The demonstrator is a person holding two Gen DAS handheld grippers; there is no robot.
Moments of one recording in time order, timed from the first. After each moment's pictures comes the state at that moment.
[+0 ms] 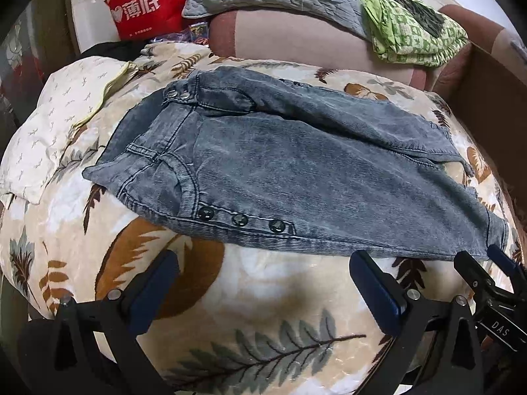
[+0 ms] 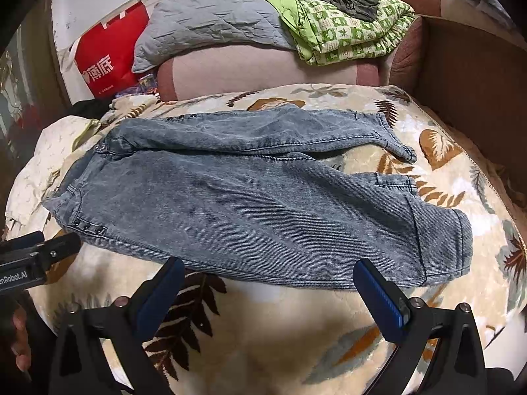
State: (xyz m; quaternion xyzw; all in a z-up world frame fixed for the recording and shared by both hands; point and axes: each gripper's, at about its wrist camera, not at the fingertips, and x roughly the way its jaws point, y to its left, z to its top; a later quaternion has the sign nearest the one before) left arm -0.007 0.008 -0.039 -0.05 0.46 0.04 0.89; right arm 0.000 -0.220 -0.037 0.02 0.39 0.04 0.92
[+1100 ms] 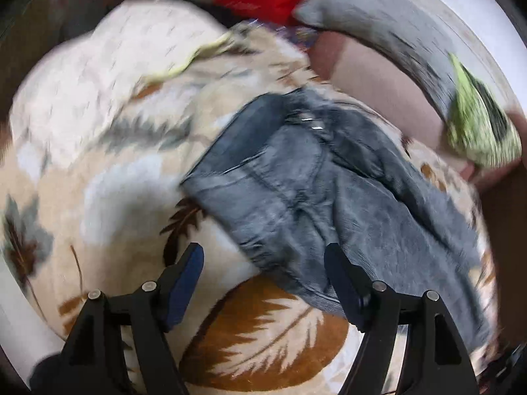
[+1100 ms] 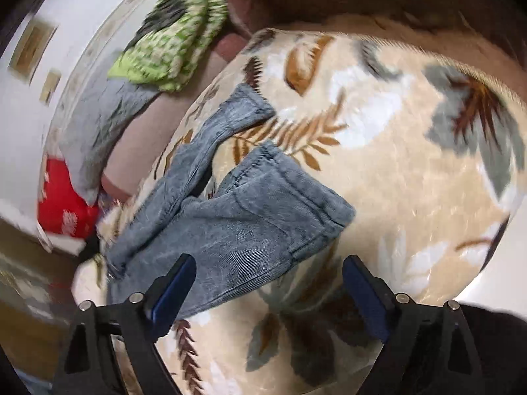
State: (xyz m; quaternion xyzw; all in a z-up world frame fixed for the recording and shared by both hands) left arm 0.016 0.147 -0.041 -0.18 0.43 0.10 0.88; right arm -0.019 -0.382 -0.038 0.32 0.41 -0.04 0.85
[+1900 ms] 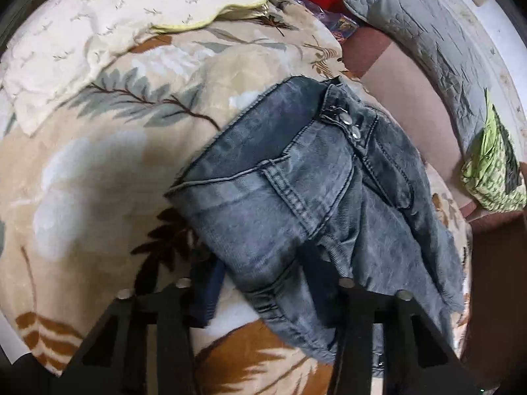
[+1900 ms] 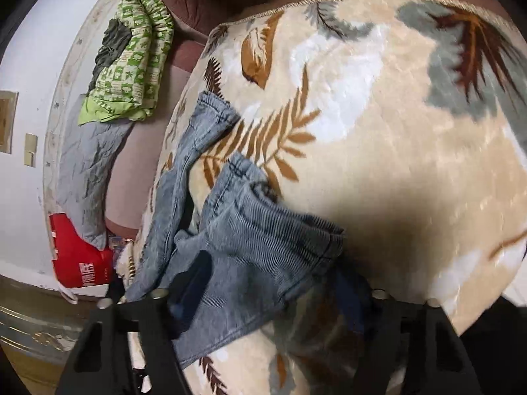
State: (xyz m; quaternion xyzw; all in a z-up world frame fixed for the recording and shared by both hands) left arm 0.058 0.197 -0.082 -0.33 0.46 0.11 0.82; right arm 0.007 -0.438 -0.087 0.49 0.41 -0.06 0.77
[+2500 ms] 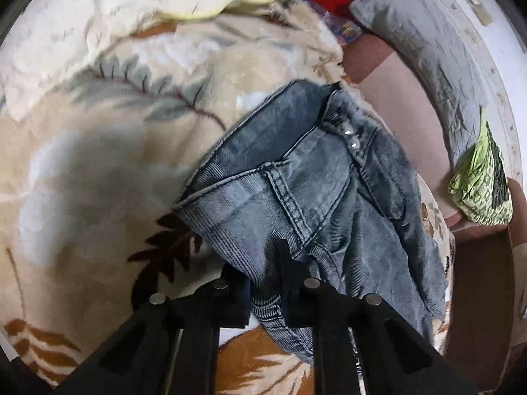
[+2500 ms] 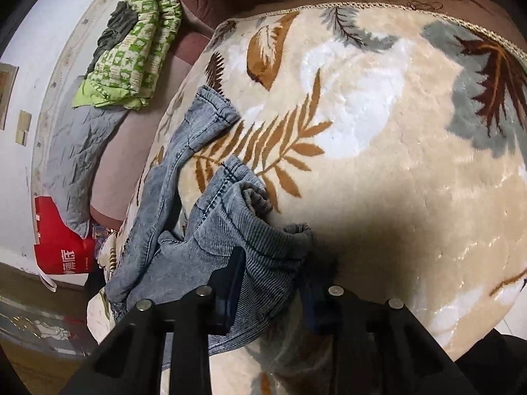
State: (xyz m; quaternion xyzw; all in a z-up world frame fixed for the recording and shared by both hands) left arm 0.059 0.207 -0.081 -0.35 0.44 0.10 0.82; right arm 0.022 -0.432 -0.085 0.44 0.42 -0.06 0.79
